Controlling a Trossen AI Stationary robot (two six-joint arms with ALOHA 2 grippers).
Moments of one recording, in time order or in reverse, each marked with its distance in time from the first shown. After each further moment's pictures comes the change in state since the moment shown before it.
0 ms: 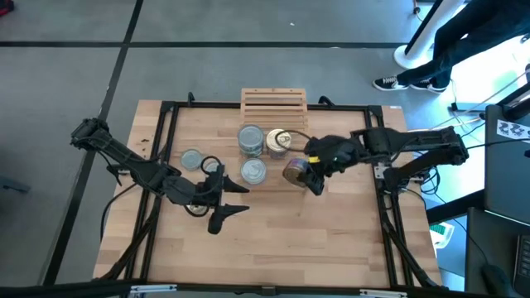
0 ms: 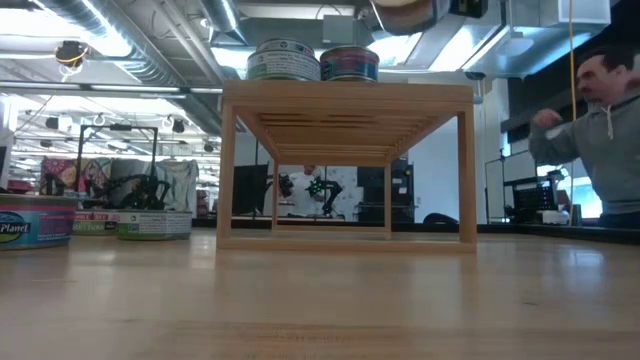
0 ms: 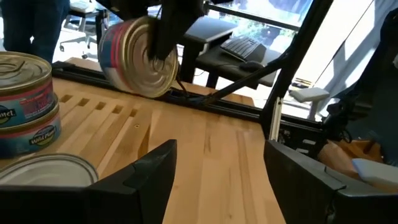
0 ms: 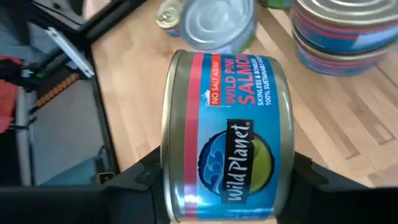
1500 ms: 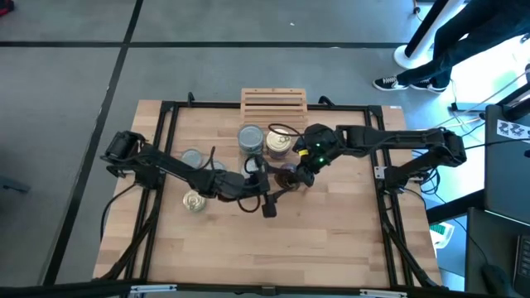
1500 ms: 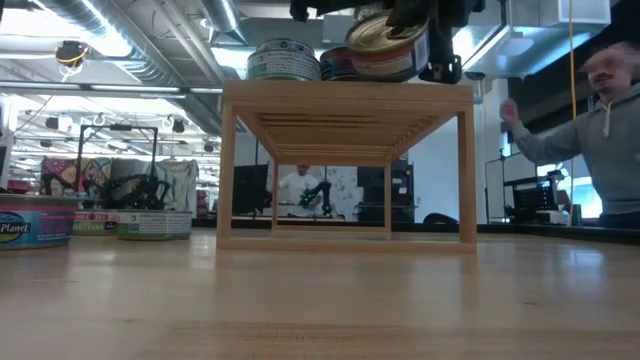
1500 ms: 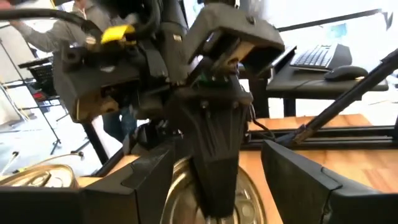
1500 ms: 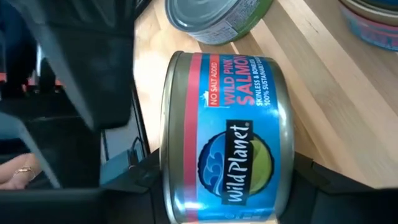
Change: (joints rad) left arm 0.226 0.467 0.155 0.502 -0.053 0.524; right arm -0.212 0.015 -0.288 0.348 -0.396 -0.022
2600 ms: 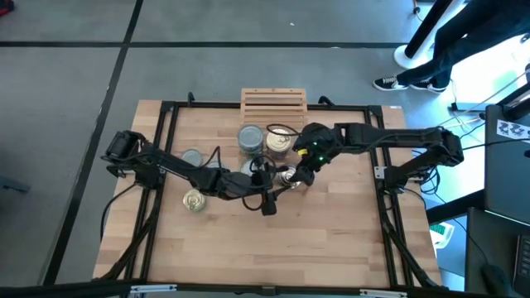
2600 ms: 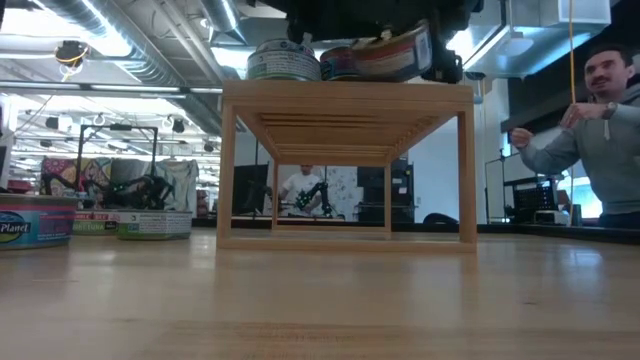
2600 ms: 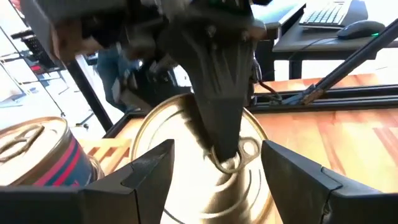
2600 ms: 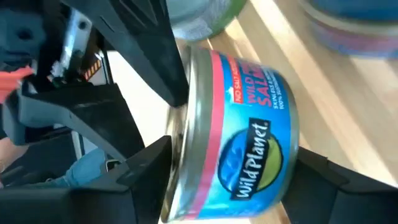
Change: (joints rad) left arm 0.024 0.000 0.000 -0.162 0.000 -0.060; right arm -0.012 0.025 0.061 -0.122 0.048 -0.075
